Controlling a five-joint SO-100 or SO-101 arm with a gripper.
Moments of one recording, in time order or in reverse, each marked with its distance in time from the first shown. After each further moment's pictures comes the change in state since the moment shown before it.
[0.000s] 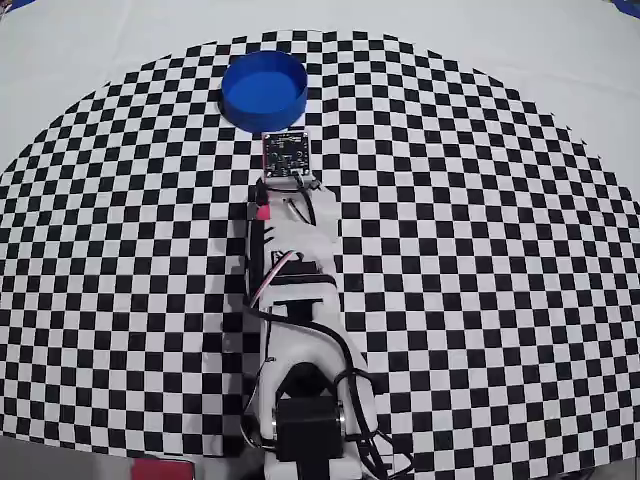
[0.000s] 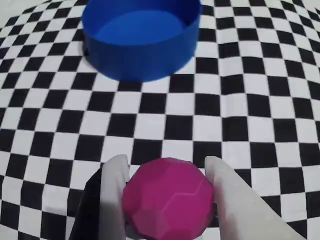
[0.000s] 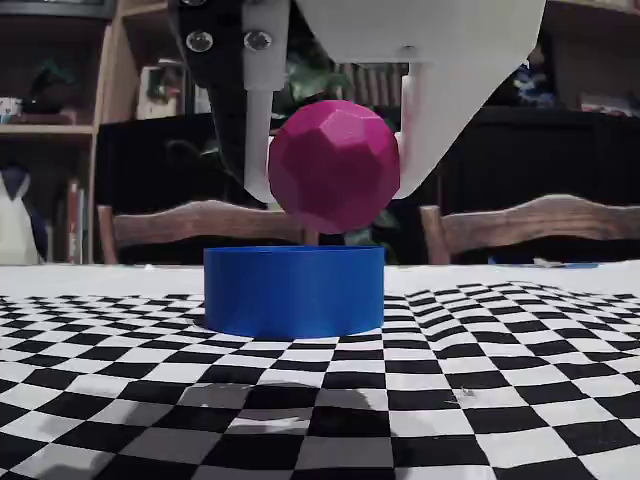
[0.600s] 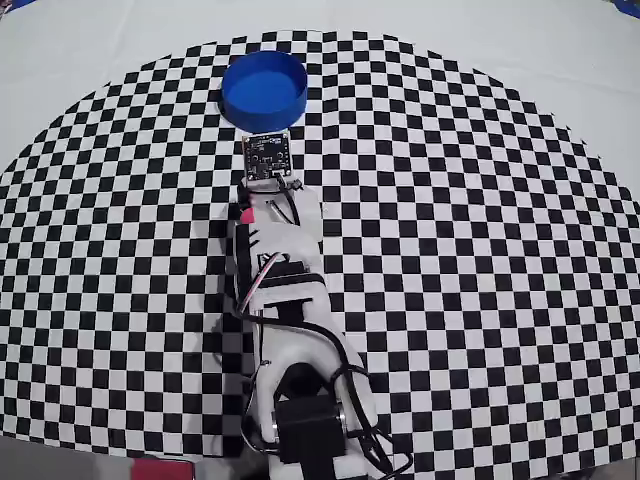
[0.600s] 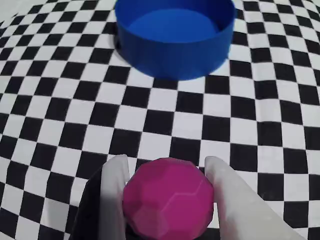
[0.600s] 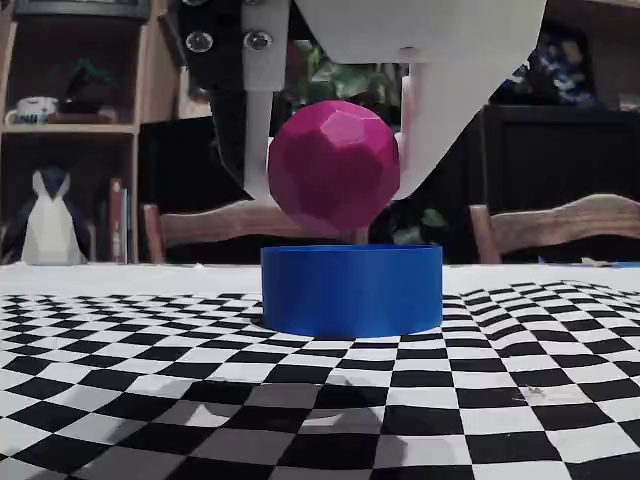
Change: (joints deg) arm -4.2 0.0 0.0 0.0 0.0
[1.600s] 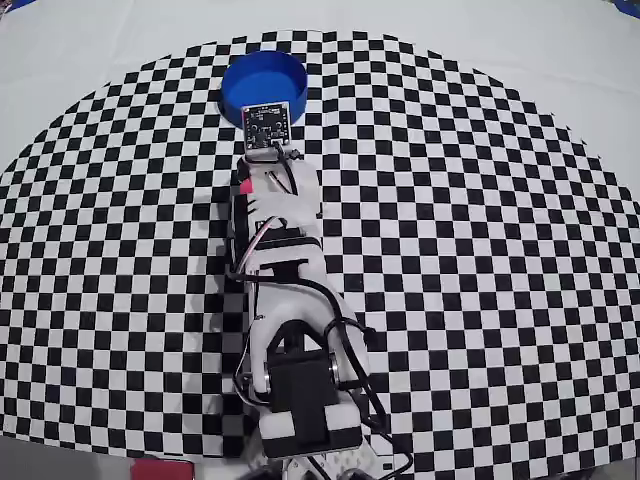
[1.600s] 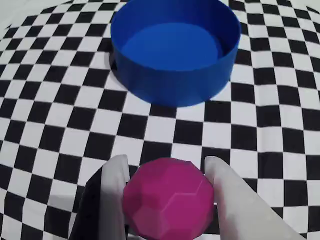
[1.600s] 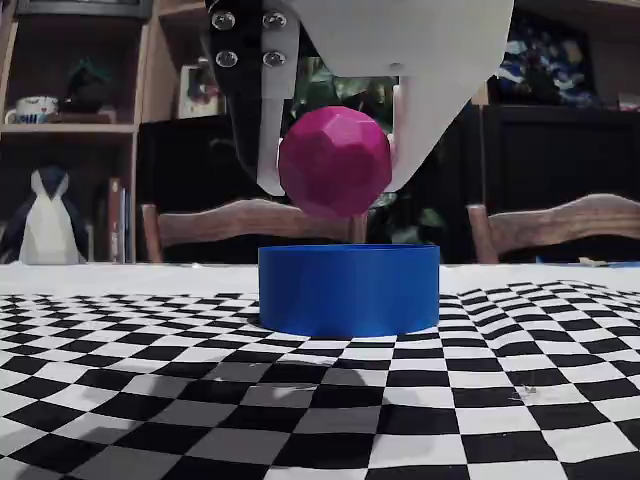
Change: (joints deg) arm -0.1 -12.7 -12.6 0.0 0.0
